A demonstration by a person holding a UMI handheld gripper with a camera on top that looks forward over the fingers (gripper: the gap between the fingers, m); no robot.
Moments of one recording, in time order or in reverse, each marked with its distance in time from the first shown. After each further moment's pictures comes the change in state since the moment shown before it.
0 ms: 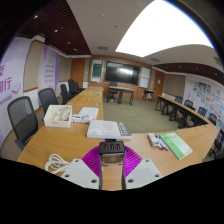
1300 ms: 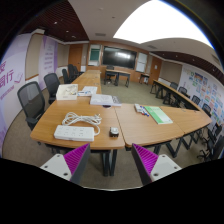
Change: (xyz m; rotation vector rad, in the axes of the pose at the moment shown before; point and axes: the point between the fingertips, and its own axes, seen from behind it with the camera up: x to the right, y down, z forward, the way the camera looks) arm 0.021 0.106 -0.277 -0.196 0.034 -0.006
